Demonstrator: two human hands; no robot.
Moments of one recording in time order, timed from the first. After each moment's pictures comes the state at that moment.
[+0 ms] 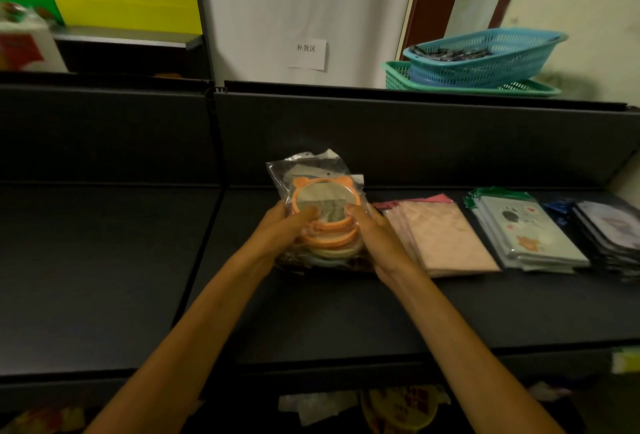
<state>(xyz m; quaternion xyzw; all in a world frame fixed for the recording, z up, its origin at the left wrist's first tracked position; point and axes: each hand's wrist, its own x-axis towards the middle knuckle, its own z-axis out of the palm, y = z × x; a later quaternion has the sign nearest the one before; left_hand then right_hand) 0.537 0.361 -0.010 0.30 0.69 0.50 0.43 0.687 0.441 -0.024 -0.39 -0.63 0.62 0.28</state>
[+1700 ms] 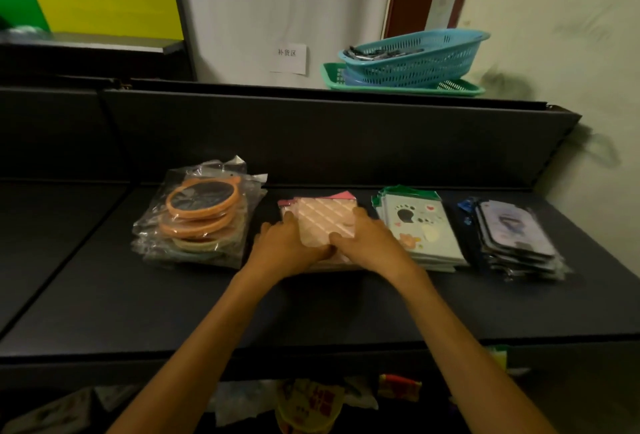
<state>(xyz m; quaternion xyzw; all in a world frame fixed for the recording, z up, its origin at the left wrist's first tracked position) 0.723 0.450 -0.012 0.46 0.86 0.14 0.19 0.857 0.512 0.007 -0.46 -0.83 0.28 0.11</state>
